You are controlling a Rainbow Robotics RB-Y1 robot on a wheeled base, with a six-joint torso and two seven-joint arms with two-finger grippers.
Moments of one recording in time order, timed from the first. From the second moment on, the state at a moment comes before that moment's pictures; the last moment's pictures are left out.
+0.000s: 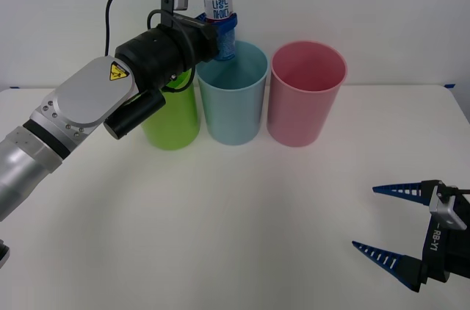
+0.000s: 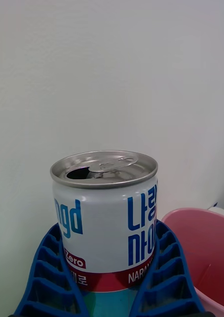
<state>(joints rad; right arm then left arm) 0.31 -0.40 -0.42 -2.10 1.64 -1.38 -0.29 -0.79 0.57 -0.55 -1.34 -1.45 -0.15 0.83</state>
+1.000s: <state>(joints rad) 0.31 -0.40 -0.42 -2.10 1.64 -1.38 -0.29 -0.79 0.57 -0.56 -1.34 -1.46 -0.15 0.82</state>
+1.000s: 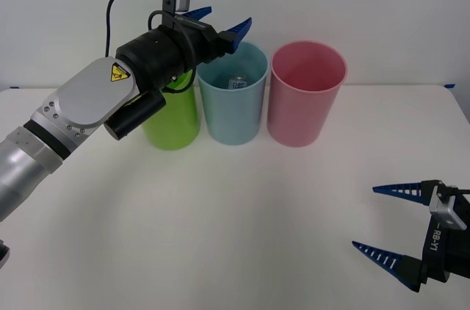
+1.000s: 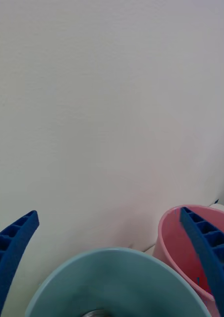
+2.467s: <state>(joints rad) 0.31 -0.40 -0.42 -2.10 1.64 -1.38 -0.29 -0.45 0.63 0.01 -1.78 -1.44 -0.61 0.79</state>
